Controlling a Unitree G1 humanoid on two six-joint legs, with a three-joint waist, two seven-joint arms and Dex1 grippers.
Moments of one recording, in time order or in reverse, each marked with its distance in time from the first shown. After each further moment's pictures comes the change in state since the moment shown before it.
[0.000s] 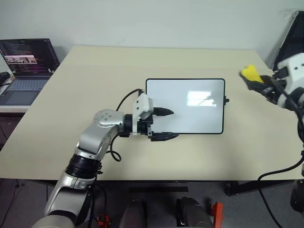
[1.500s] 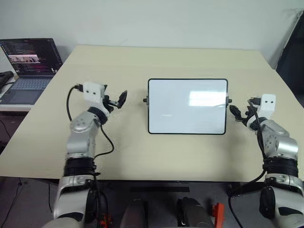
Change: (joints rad) left arm 0.065 -0.086 0.405 0.381 0.214 -0.301 0.741; right arm 0.046 0.385 -0.033 0.330 0.088 -0.421 -0.323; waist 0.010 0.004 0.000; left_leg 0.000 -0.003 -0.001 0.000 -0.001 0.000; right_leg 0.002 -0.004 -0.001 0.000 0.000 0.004
